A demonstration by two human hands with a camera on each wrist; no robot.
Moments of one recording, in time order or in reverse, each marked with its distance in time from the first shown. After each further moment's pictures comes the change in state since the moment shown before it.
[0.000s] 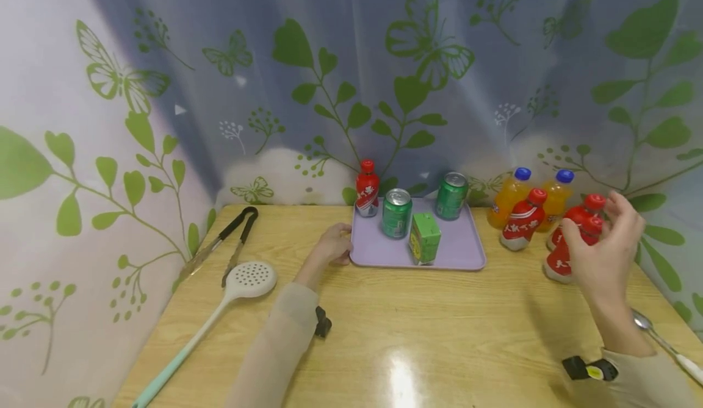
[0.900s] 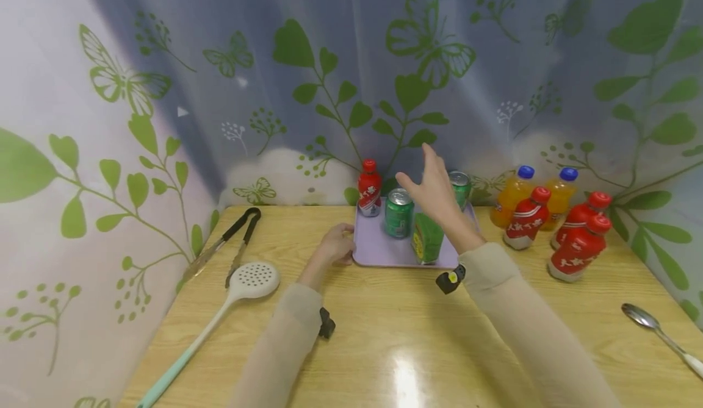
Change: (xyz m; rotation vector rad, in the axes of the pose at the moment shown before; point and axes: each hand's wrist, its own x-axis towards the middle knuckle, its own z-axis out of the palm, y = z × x) left_hand -0.003 0.003 0.000 0.038 0.016 0.015; right_hand 0.012 -0.109 0.206 -0.147 -0.608 -0.155
